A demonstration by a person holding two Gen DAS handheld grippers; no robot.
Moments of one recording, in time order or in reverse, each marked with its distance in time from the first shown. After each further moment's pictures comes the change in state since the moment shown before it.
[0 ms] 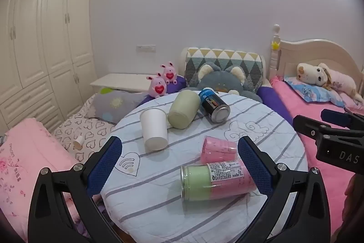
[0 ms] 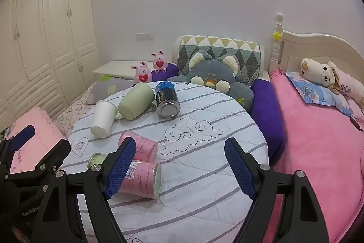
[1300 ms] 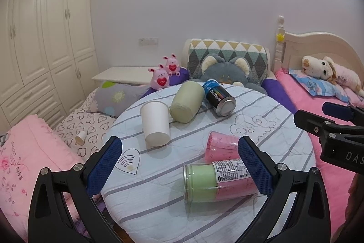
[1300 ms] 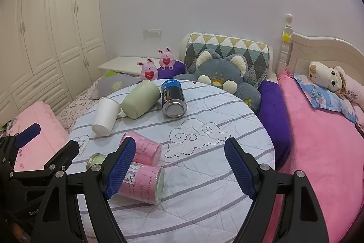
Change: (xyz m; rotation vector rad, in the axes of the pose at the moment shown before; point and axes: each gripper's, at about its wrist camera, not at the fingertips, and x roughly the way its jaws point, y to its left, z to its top) left arm 0.023 0.001 -0.004 0.007 0.055 0.027; right arm 0.014 0.007 0.002 -0.030 0.021 0.041
